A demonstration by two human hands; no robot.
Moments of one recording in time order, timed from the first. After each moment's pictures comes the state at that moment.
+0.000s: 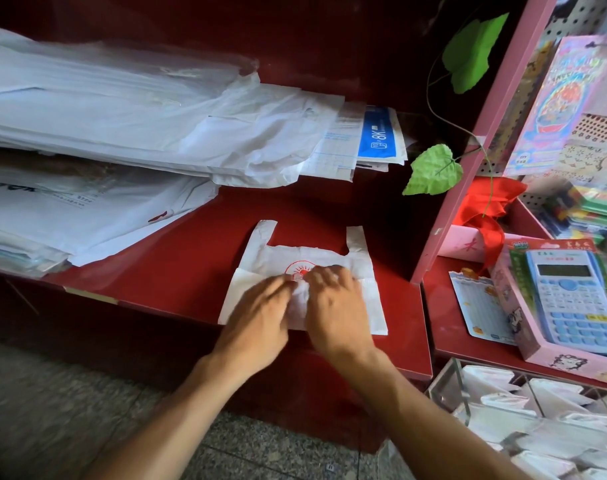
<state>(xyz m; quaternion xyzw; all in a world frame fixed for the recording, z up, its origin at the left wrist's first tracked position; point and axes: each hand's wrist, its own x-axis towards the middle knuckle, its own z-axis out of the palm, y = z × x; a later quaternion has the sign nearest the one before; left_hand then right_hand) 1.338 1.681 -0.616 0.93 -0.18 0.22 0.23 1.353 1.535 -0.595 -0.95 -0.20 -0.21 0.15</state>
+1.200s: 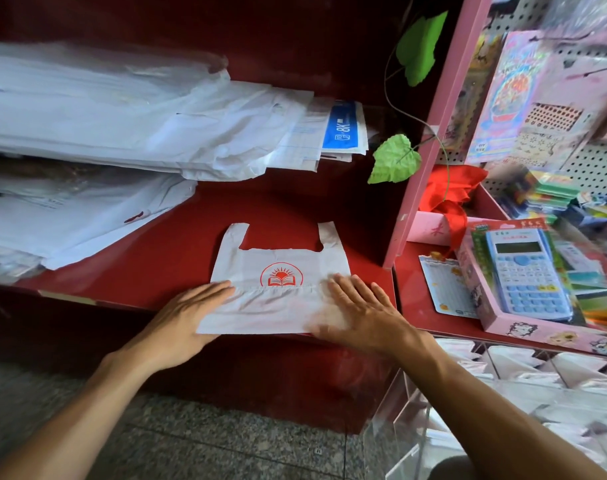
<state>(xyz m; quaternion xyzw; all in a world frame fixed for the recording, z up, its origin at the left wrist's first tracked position) 1.326 1.775 -0.630 0.96 -0.20 0.05 0.20 1.343 1.437 -0.606 -0.97 -0.17 0.12 0.07</state>
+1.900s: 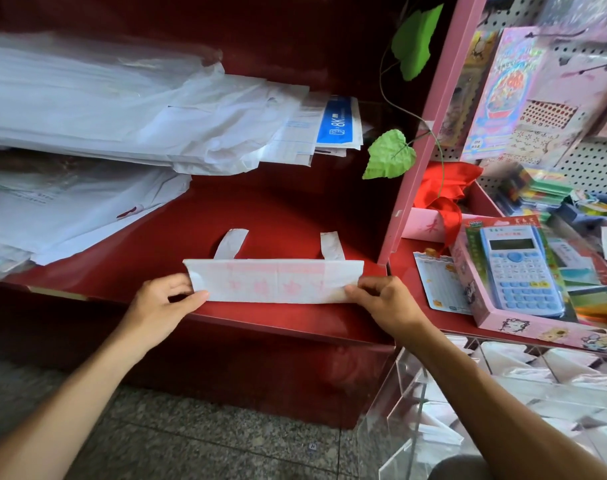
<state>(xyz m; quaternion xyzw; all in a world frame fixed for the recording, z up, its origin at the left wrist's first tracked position) 1.320 1.760 -0.606 0.86 0.03 0.10 0.49 1.347 1.411 -0.599 -0.88 -0.06 -0.01 0.48</state>
